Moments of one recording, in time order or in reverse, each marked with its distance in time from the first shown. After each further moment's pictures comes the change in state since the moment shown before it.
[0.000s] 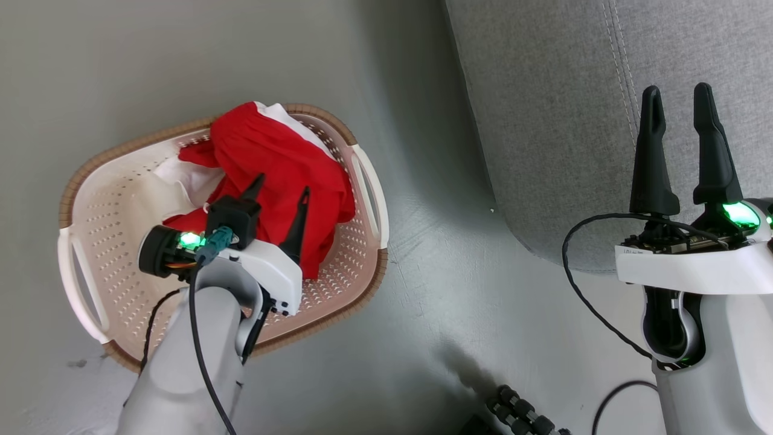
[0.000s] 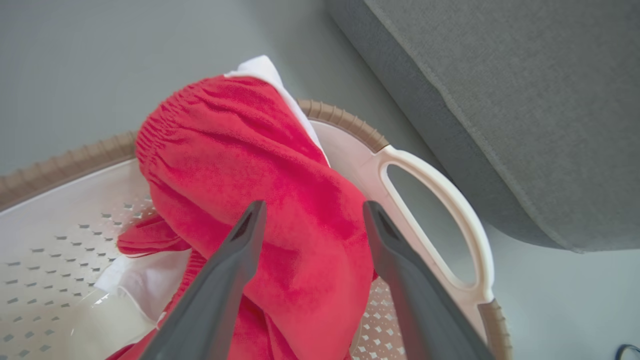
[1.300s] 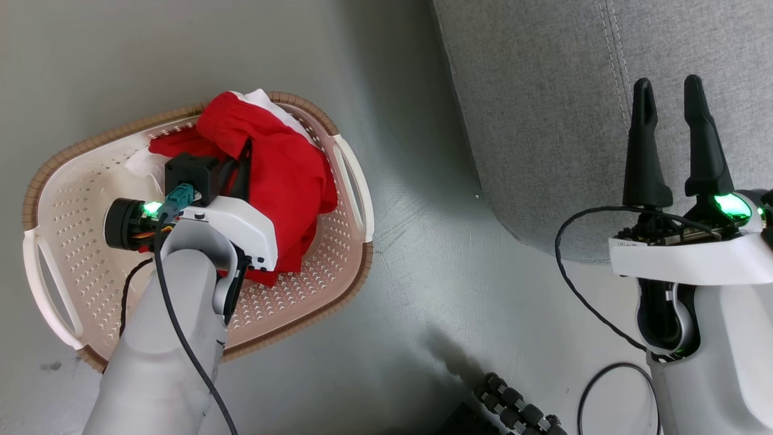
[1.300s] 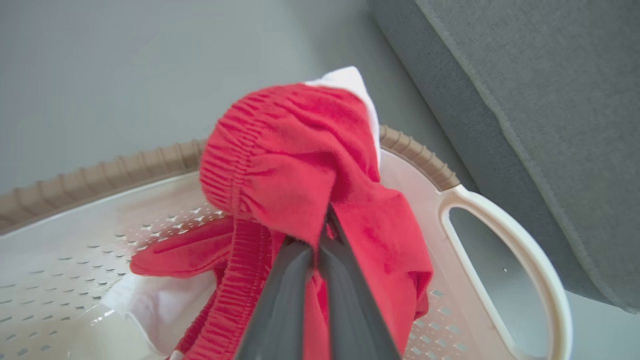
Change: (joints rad) left arm -0.124 0.013 0.053 0.104 -0.052 0.021 -0.003; right arm -0.029 0.000 0.018 0.023 0.021 0.000 0.000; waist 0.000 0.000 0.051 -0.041
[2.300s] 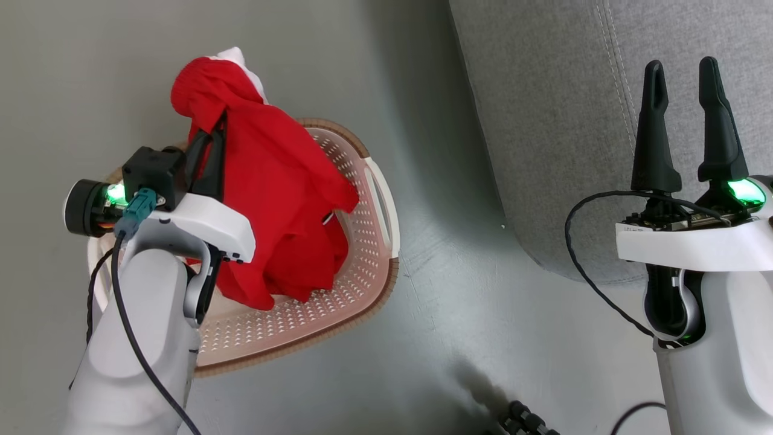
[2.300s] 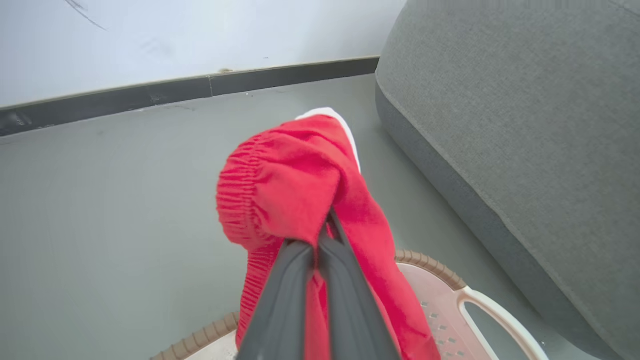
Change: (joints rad) left arm 0.093 0.063 0.035 -0.287 0.027 0.000 -0.003; right arm -0.039 -0.001 -0.025 0.013 -0.056 0.000 0.000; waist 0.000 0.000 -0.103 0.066
